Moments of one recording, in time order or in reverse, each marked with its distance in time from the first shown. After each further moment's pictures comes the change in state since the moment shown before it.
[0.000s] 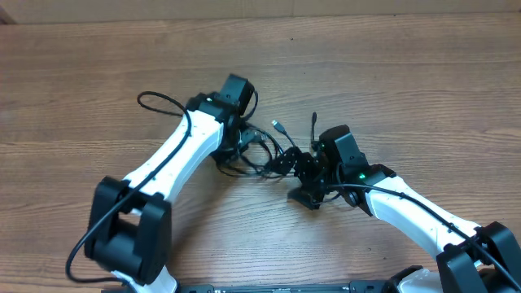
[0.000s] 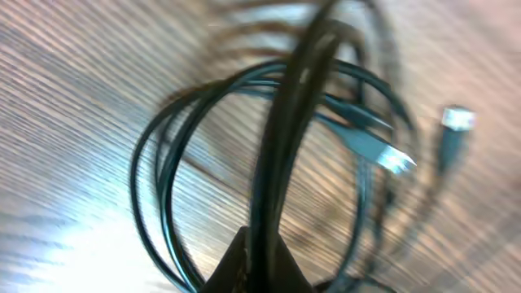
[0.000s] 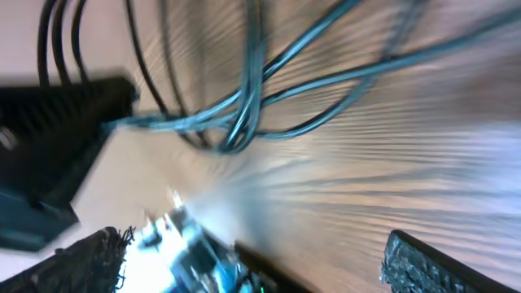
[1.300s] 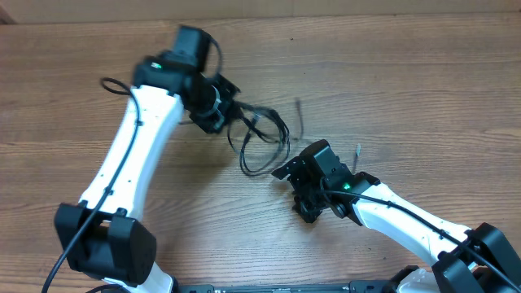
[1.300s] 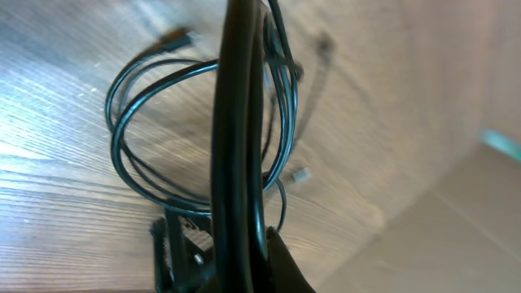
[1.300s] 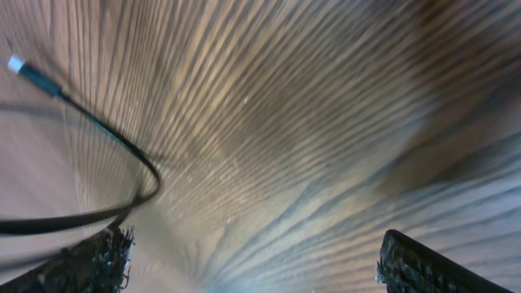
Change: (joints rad) left arm 0.201 -0.039 0.347 -0.202 0.449 -0.015; right arm 0.144 0.000 0.000 -0.150 0.395 0.398
